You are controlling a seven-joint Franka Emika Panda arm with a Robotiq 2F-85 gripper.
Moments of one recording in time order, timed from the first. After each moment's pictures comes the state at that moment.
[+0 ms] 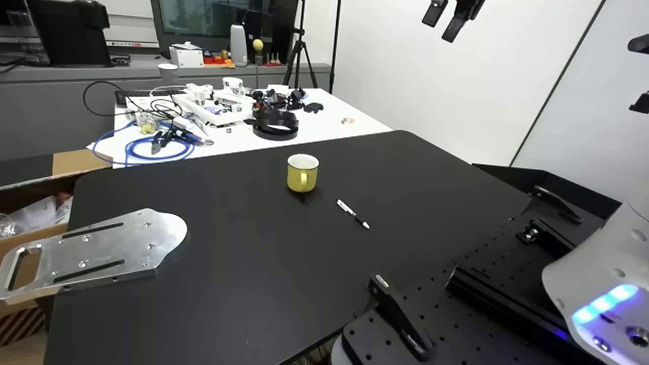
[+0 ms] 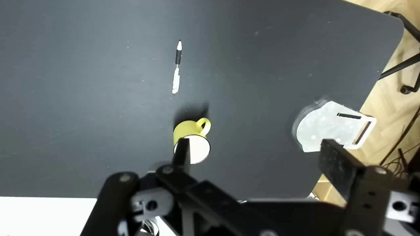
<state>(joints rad) 0.09 -0.67 -0.21 -2.74 0.15 2.21 -0.35</state>
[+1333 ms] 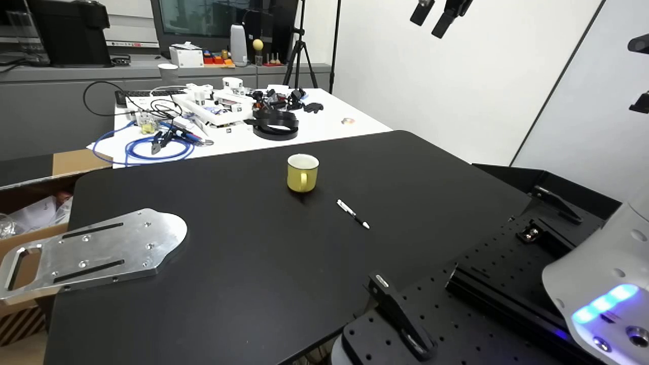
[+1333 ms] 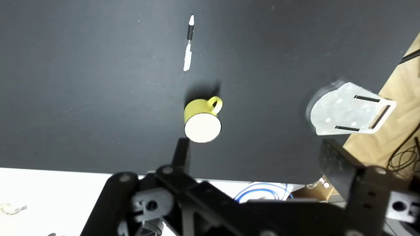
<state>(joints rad) 0.09 -0.61 -0.18 -2.72 0.15 2.33 -0.35</state>
